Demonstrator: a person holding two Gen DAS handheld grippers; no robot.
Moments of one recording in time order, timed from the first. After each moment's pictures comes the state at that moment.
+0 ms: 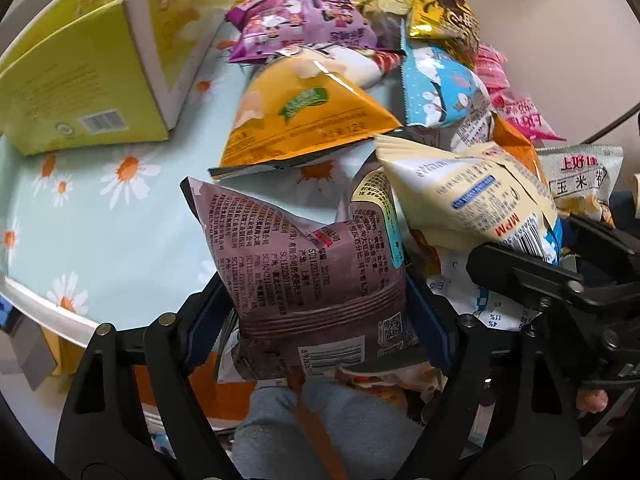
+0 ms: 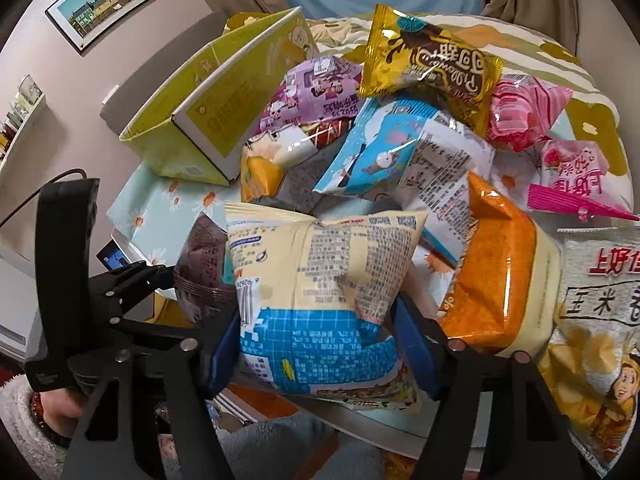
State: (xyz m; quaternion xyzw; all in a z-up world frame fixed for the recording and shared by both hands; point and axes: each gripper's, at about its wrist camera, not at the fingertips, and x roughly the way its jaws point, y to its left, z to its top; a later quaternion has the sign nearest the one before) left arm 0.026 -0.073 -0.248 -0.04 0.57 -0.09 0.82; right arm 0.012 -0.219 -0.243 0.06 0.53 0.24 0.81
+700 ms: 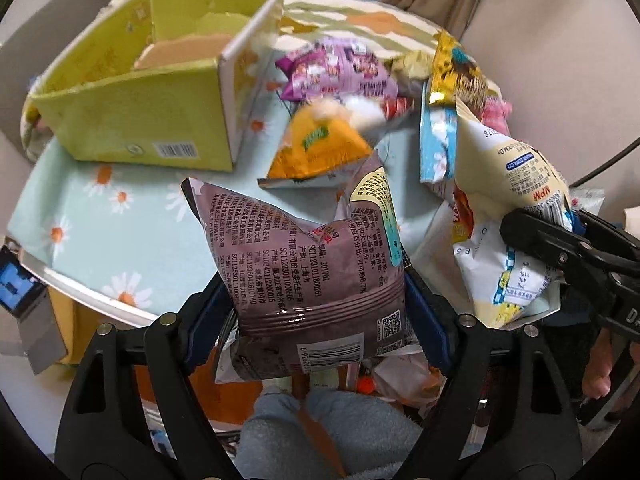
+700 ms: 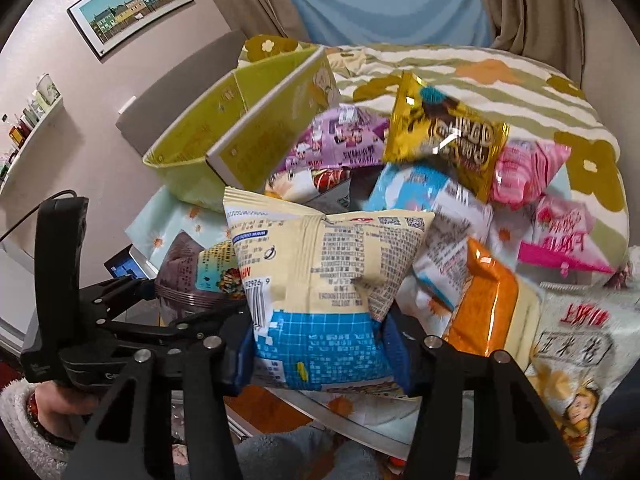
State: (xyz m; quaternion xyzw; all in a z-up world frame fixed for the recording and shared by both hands) left arm 0.007 -0.026 -0.182 -0.05 0.53 -0.05 0.84; right arm 0.011 -0.221 -0.193 0.05 0.47 0.25 0.84
